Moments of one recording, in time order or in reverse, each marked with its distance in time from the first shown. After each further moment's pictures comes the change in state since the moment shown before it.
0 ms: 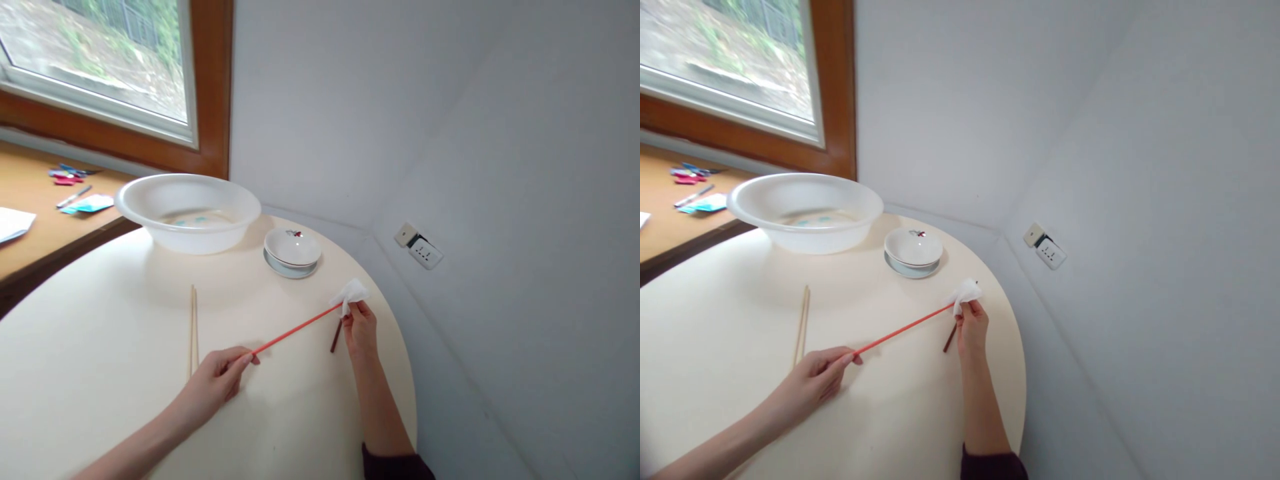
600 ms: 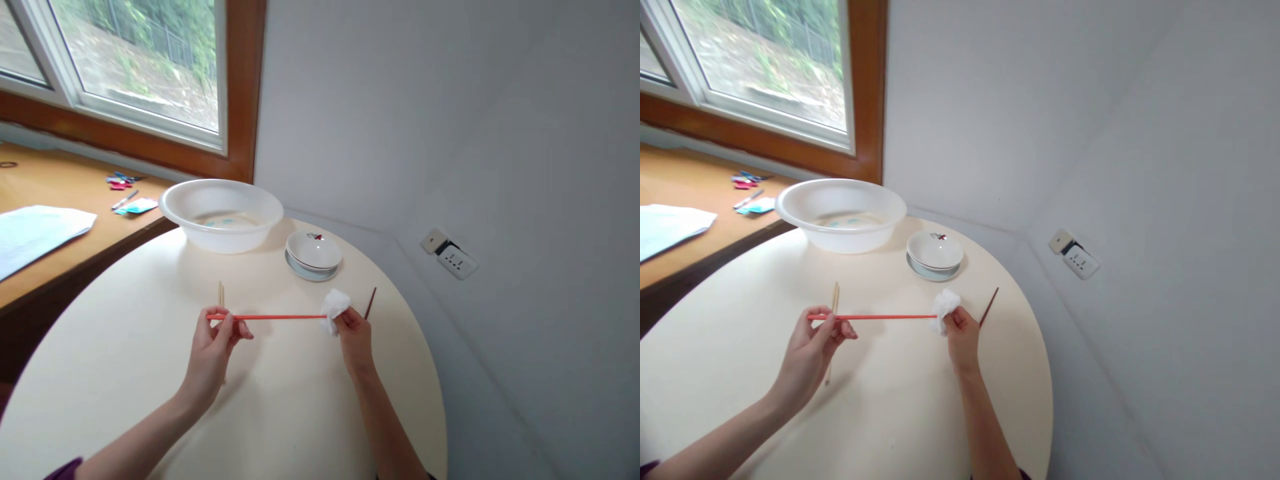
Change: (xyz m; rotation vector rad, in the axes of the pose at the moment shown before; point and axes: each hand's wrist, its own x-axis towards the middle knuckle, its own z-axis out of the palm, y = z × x) left_hand 0.006 0.011 -0.020 -0.543 0.551 0.285; right_hand -0.040 0.013 0.033 -0.250 -0.279 0.049
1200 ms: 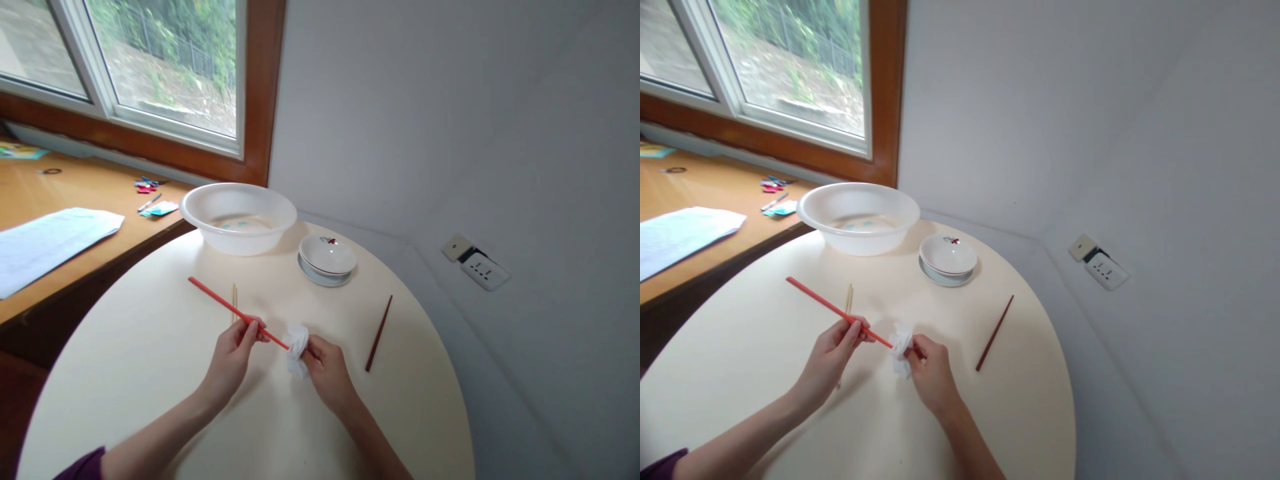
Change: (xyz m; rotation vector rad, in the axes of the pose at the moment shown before) left_hand 0.004 -0.008 0.001 0.301 -0.034 0.028; right_hand -0.047 0.008 0.038 -0.283 -0.523 0.009
